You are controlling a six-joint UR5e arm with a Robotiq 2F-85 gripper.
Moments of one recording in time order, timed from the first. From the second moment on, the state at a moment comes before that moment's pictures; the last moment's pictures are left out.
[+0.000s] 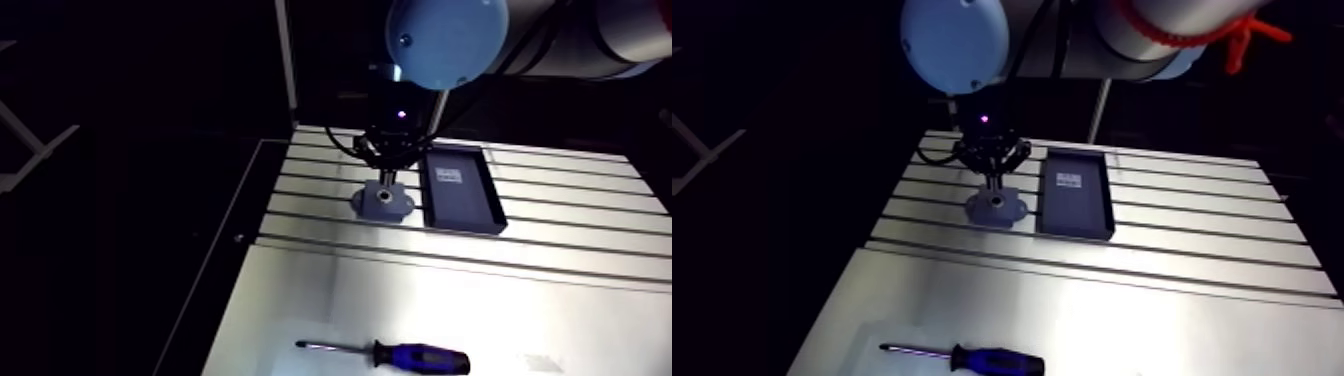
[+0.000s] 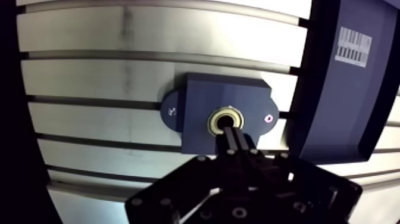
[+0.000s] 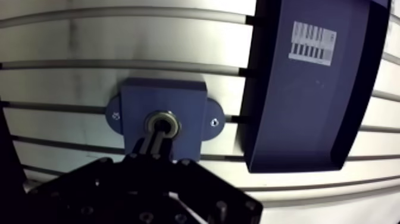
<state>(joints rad) 0.11 -1.19 1.84 -2.12 -1.61 -1.56</state>
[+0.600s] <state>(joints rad) 0.10 -1.30 1.74 -1.88 -1.63 -1.57</state>
